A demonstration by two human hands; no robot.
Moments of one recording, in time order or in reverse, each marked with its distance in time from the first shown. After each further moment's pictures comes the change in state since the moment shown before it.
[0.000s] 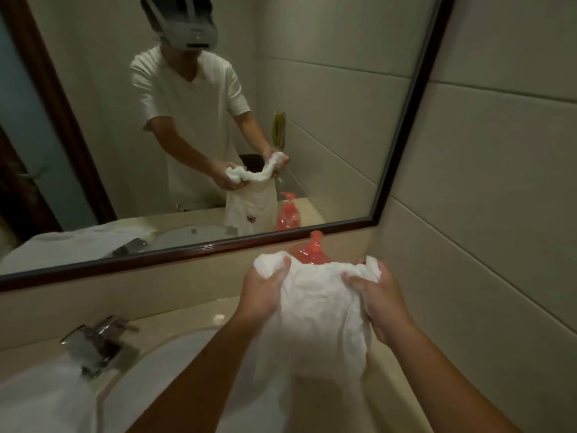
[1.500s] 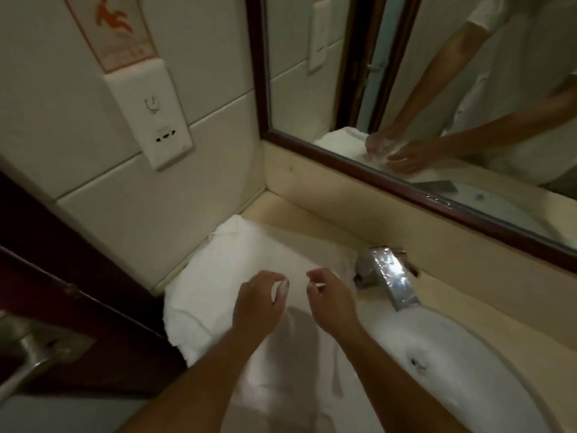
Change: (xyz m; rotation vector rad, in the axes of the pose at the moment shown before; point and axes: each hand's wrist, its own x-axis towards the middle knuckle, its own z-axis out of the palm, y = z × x) left_hand -0.128 -0.206 -0.452 0.796 0.819 -0.017; right_hand -0.206 0.192 0.476 -0.726 -1.121 -0.225
